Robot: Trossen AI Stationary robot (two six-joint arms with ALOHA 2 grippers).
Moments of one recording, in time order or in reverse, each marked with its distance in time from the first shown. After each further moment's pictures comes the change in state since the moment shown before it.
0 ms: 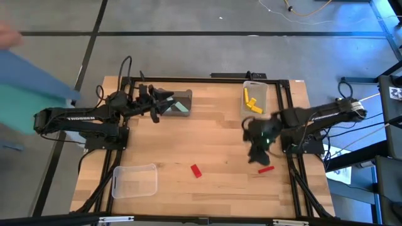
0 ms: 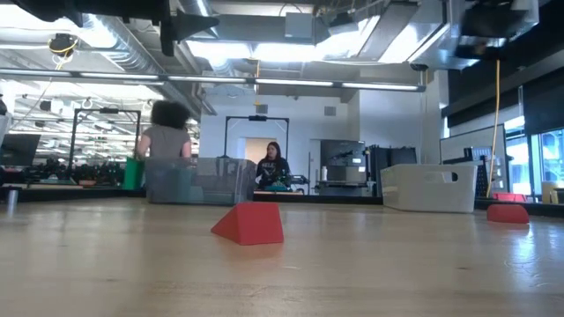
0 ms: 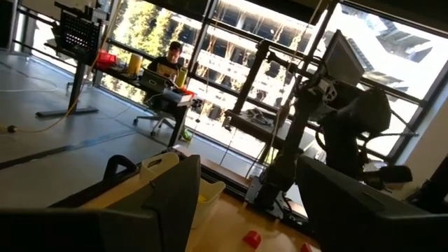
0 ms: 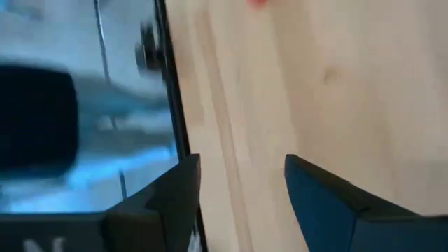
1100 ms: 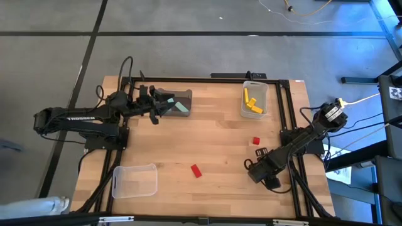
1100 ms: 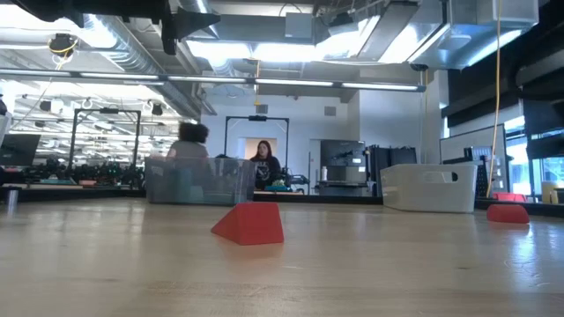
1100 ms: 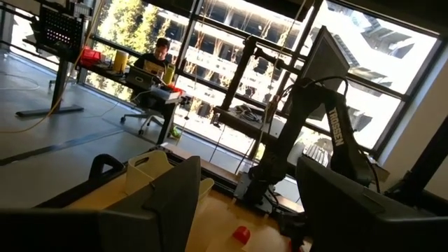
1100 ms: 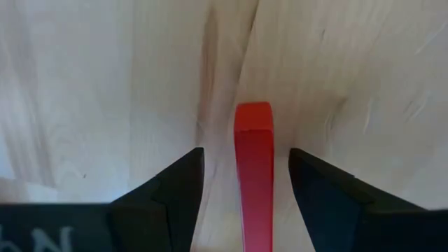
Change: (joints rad) left arm 0.000 0.000 0.000 0.000 0.057 0.002; right arm 0.469 0.392 -0.265 0.025 0.283 -0.199
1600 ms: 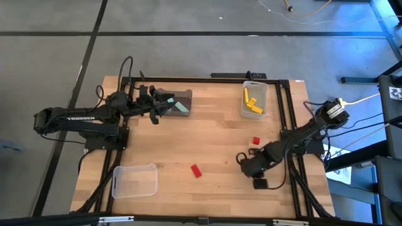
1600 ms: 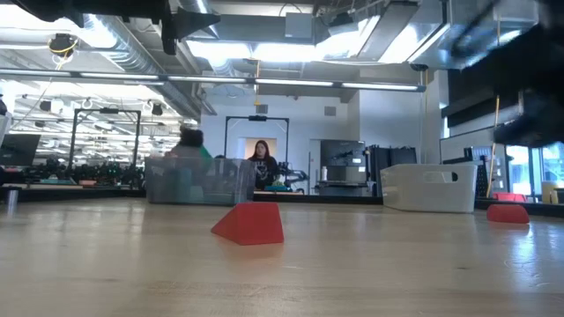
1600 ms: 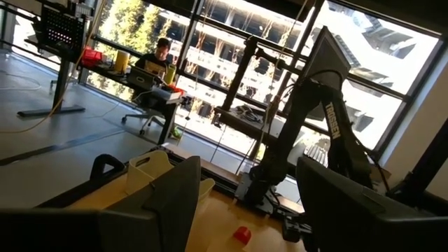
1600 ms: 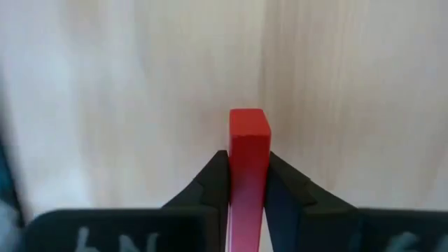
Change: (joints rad) left arm 0.000 0.000 0.000 0.000 -0.005 0.000; right arm -0.101 -0.035 0.040 0.144 -0.019 0.105
